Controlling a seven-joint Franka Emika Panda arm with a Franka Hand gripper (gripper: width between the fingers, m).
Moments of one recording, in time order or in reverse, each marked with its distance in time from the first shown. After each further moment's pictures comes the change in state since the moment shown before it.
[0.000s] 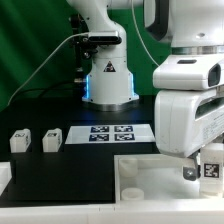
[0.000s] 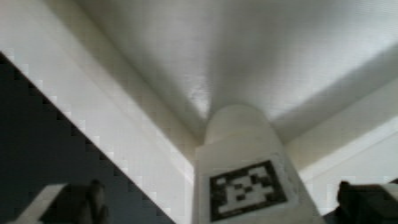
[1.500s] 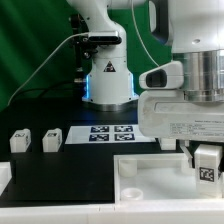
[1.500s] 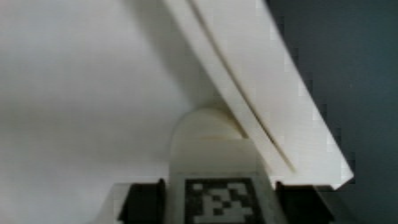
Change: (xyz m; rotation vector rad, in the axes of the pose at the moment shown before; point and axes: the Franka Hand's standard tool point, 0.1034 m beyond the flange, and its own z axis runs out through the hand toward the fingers) arm 0.004 -0.014 0.006 0.099 -0.005 1.568
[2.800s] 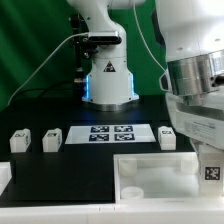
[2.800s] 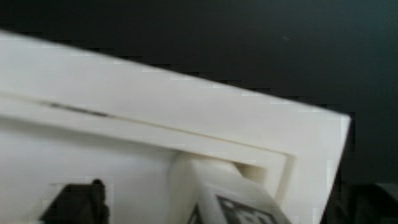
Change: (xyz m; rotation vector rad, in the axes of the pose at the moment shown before) arm -0.011 -0.005 0.005 0.095 -0.036 0.572
